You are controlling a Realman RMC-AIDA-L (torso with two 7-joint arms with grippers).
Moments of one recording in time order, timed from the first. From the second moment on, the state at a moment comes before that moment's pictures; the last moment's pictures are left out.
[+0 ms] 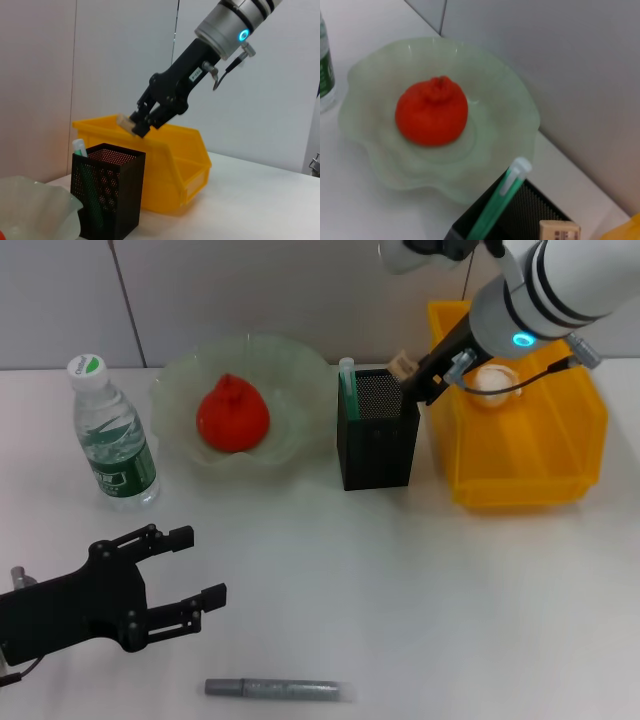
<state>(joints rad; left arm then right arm) -0.30 -2.06 0.80 0.62 1.76 1.61 -1.07 0.93 2.08 -1.42 -1.16 -2.78 -1.22 2.64</state>
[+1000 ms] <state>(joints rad) -0.28 -2.03 0.80 0.61 1.76 1.63 -1.07 0.98 2.09 -1.40 -1.45 -2.68 -1.84 2.59</state>
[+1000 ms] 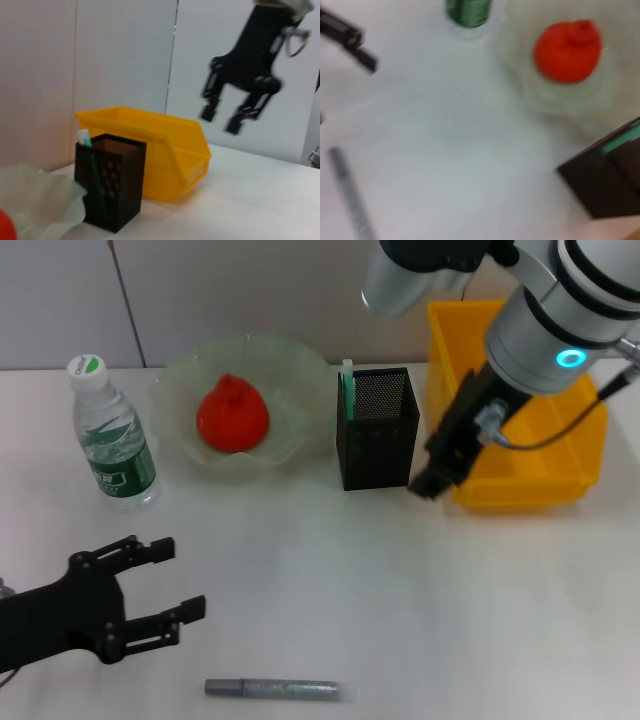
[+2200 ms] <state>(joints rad) -0.25 -2.07 0.96 1.06 2.11 1.70 -1.21 0.88 2.08 -1.32 -1.42 -2.60 -2.00 2.60</state>
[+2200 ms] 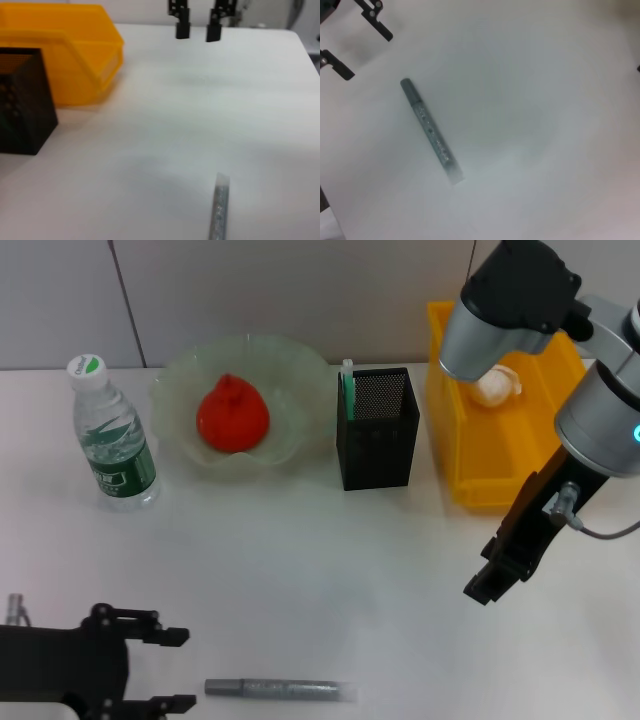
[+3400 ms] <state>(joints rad) -0.21 -2.07 1.52 1.41 2.30 1.42 -1.54 0.81 2.08 -1.30 -1.41 -2.58 -2.00 2.57</state>
